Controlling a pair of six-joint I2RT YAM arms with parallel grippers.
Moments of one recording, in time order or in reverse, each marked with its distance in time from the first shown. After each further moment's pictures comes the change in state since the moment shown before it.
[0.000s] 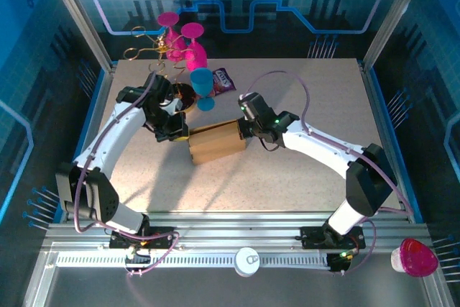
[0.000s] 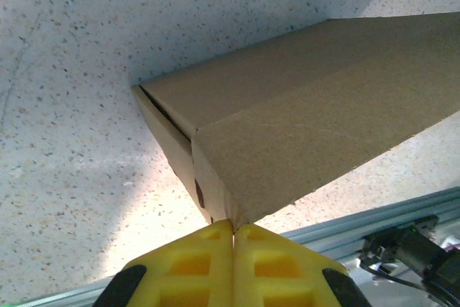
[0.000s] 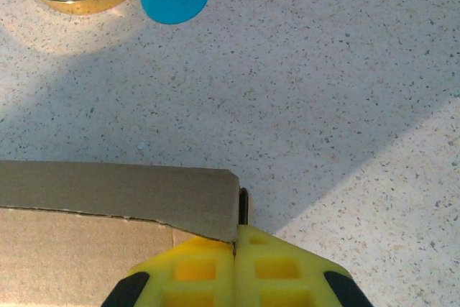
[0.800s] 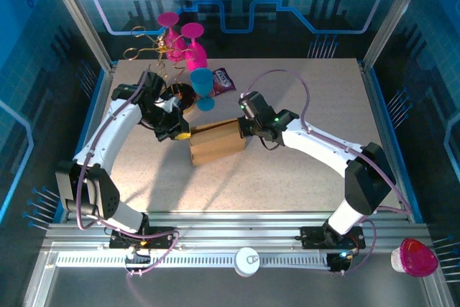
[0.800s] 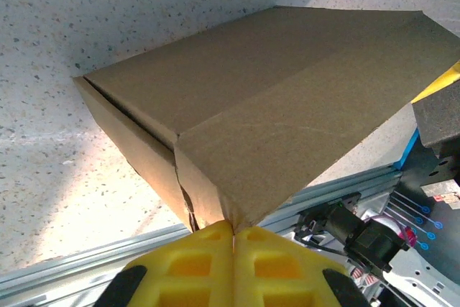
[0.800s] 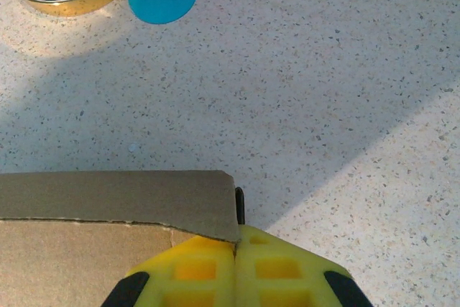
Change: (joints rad) left arm 0.052 0.014 0.007 -0.014 0.180 -0.055; right arm -0.006 0.010 0.014 -0.021 0.009 0.019
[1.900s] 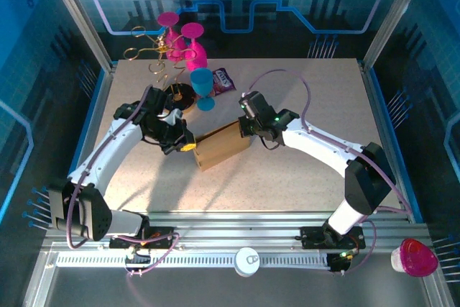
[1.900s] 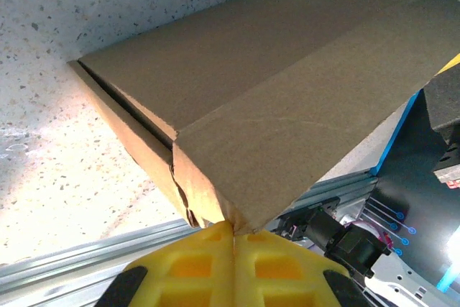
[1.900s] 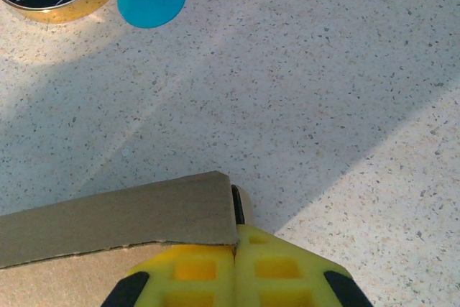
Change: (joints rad) left arm -0.065 -0.152 -0.219 0.197 0.021 -0.182; right arm -0.008 0.000 0.002 -0.005 0.010 0.024
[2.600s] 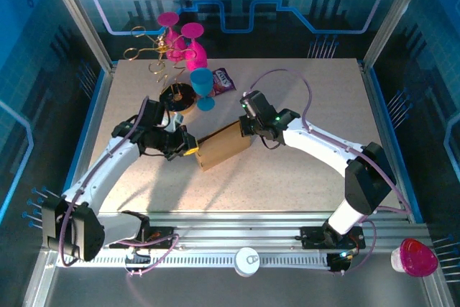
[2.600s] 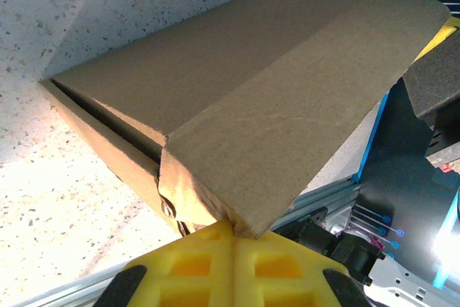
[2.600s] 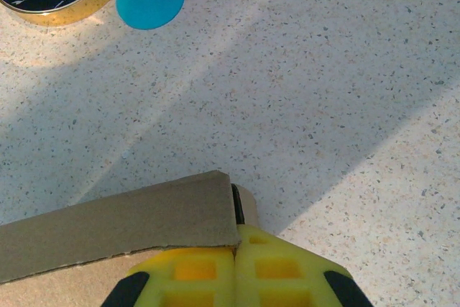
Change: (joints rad) left arm -0.027 -0.147 -0.211 0.245 0.013 -0.078; right arm -0.005 0.000 -0.003 0.005 -0.006 0.006
